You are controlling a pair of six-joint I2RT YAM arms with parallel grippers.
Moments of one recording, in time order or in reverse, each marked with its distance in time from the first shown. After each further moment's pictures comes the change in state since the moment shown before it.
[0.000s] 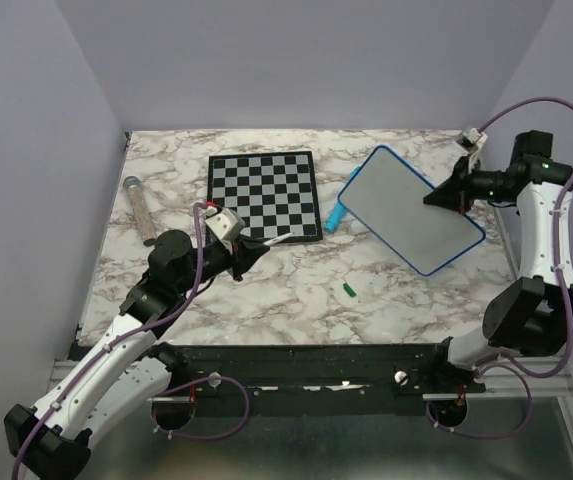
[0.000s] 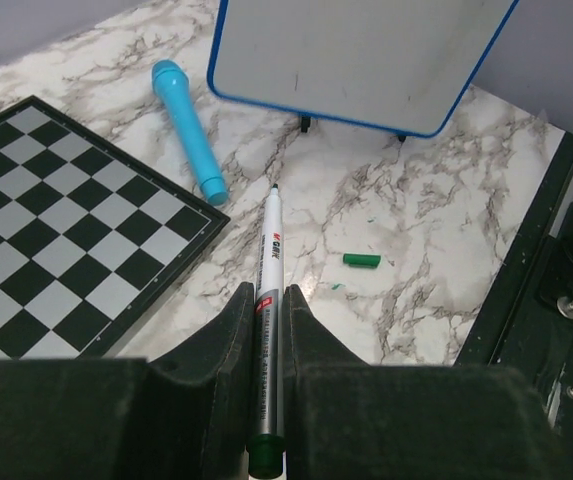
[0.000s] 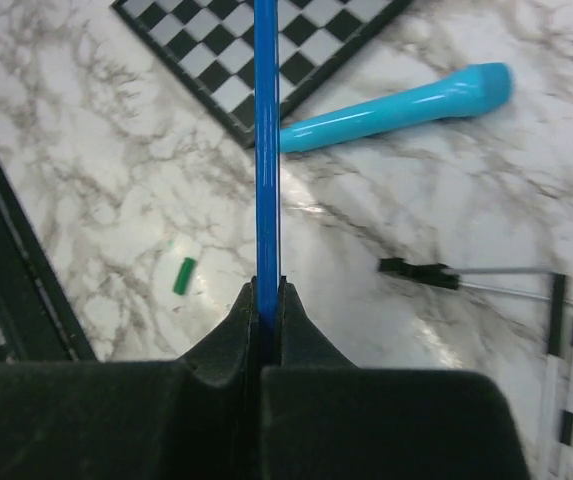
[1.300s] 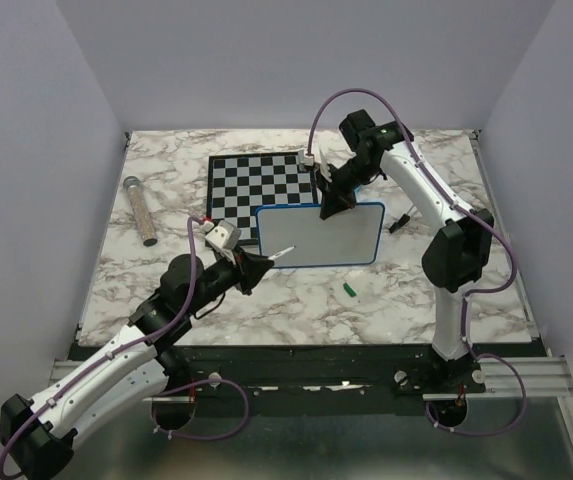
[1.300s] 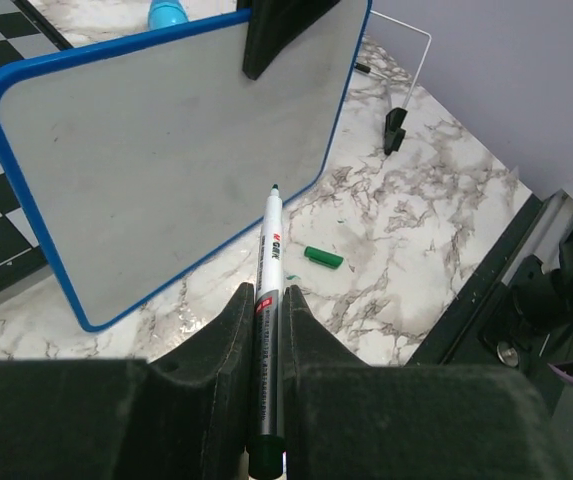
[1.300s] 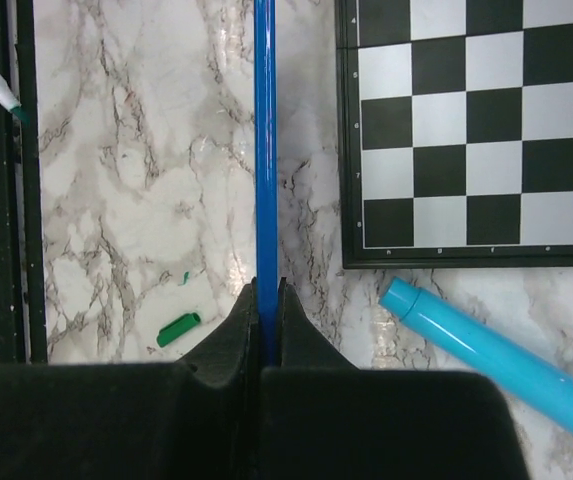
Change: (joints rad) left arm -0.174 -0.096 -0.164 0.081 -0.264 -0.291; right arm 0.807 0.520 0.512 -0.184 0.347 -0.165
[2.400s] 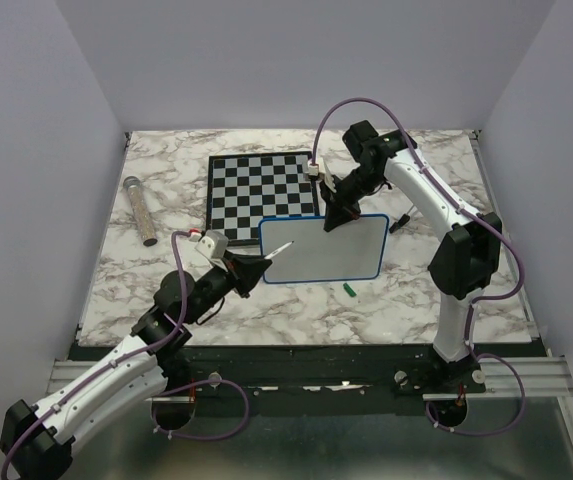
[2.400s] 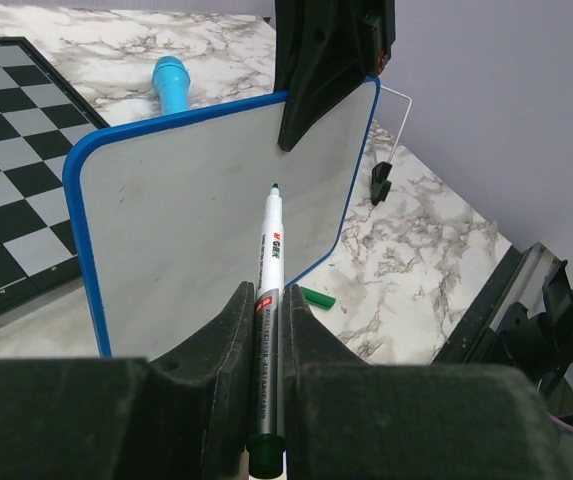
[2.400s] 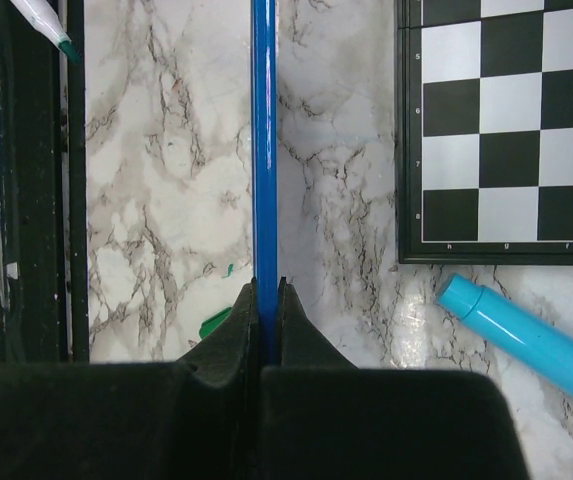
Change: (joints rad) left arm 0.000 -0.076 -0.168 0.247 -0.054 -0.051; right arm 0.005 -0.079 -0.169 0.014 -0.036 -0.013
